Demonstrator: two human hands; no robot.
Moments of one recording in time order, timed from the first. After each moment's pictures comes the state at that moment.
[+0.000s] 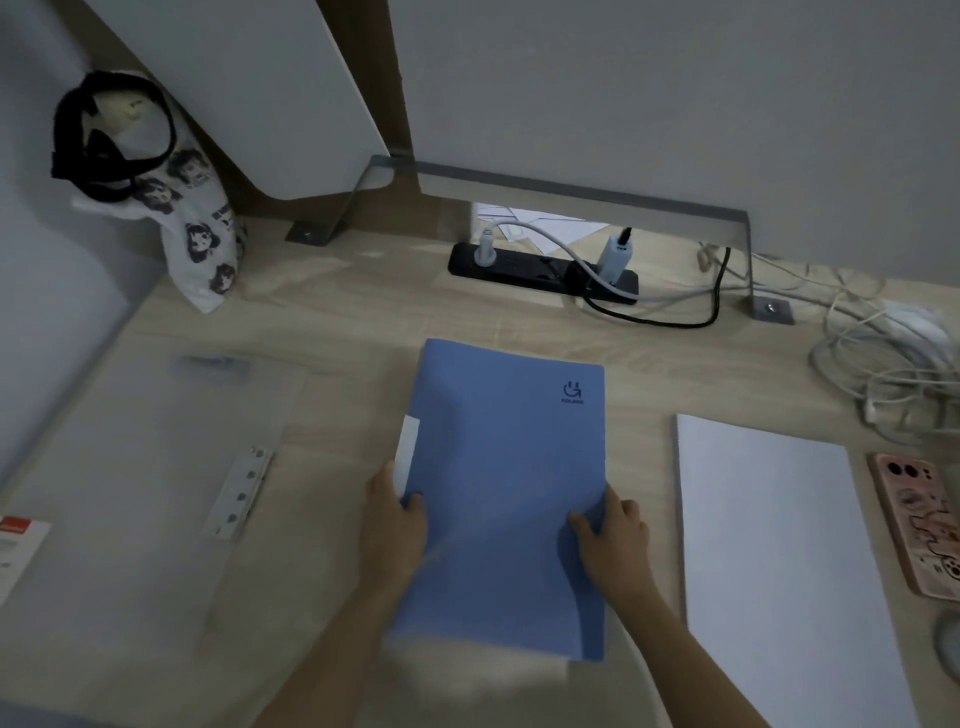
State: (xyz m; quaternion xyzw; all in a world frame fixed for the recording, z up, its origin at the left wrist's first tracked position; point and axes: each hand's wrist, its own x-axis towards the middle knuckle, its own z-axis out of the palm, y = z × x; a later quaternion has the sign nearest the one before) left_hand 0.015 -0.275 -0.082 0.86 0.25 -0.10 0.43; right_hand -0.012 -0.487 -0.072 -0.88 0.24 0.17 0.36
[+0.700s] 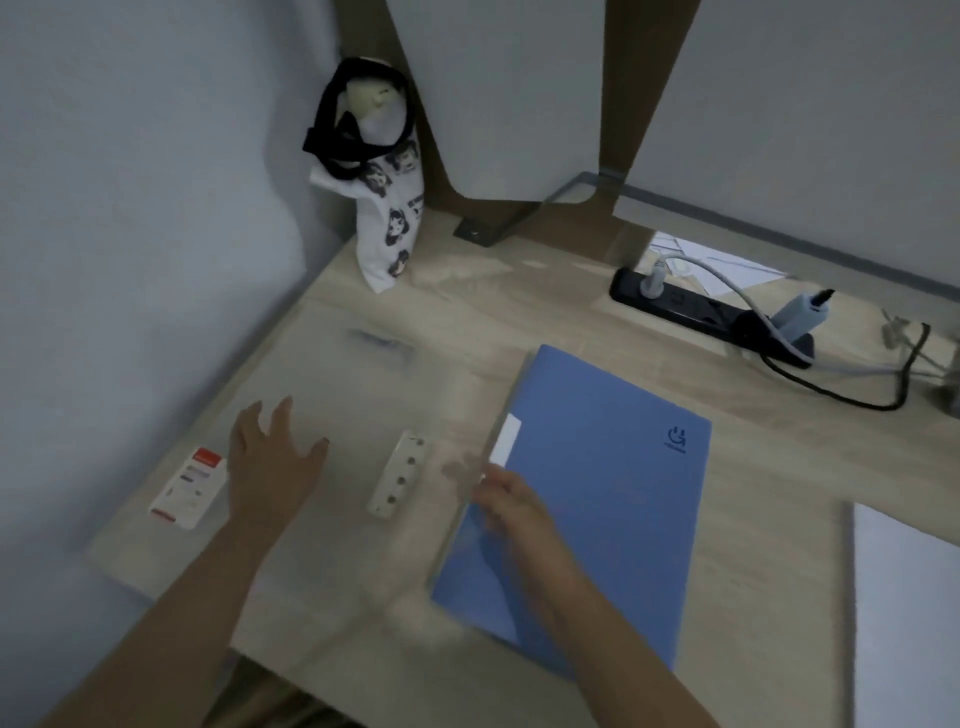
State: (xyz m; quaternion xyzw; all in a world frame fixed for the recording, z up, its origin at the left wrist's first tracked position) left_hand 0.026 -0.015 -0.067 0.93 0.31 -0.04 0.21; right_hand 0.021 -0.258 -0.024 -0.65 0.16 0.35 0.66
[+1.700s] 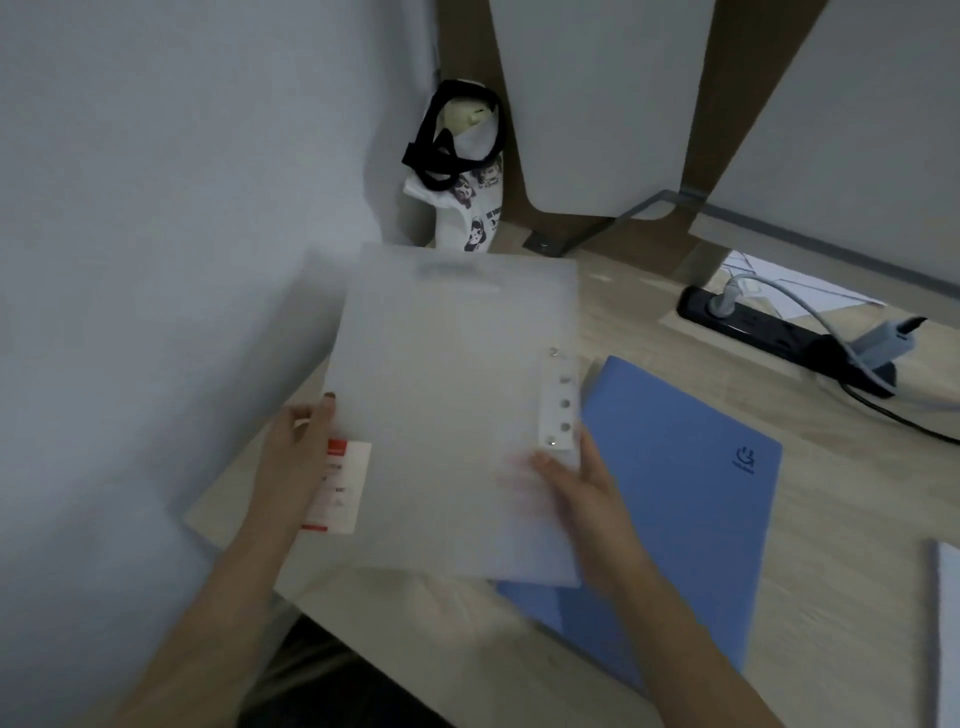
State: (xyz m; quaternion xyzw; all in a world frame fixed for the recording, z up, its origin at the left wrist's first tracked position) left_hand -0.009 -0.004 0.006 0.77 0.40 0.09 0.49; right_hand 0.031 -0.245 -0.011 -0.59 0.09 0.27 0.76
